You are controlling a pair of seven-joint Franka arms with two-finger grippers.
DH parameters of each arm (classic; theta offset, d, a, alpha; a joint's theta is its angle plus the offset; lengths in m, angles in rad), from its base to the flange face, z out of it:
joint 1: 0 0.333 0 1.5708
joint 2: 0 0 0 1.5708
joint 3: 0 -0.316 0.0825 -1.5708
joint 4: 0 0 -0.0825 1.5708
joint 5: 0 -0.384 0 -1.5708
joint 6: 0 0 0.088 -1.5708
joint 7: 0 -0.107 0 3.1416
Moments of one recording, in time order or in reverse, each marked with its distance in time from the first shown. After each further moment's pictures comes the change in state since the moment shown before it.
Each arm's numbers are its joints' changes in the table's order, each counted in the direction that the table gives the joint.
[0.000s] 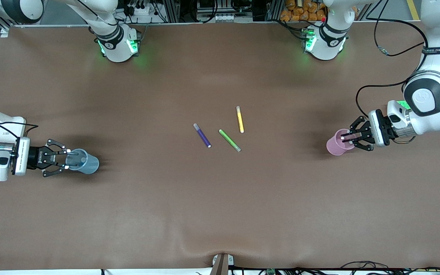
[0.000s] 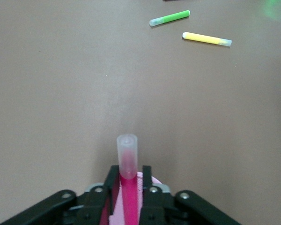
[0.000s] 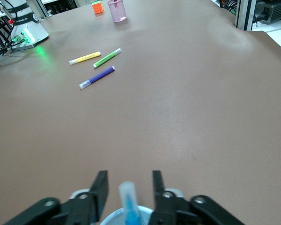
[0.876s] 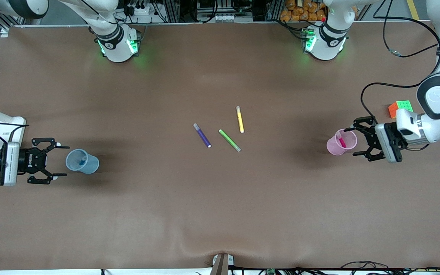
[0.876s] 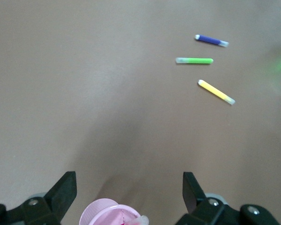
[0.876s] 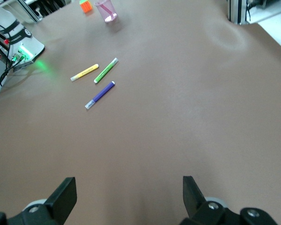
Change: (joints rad) left arm -0.078 -0.010 0.020 0.258 -0.164 -0.137 0.728; right arm 0.092 0.067 -0.019 0.190 0.118 -0.098 -0.442
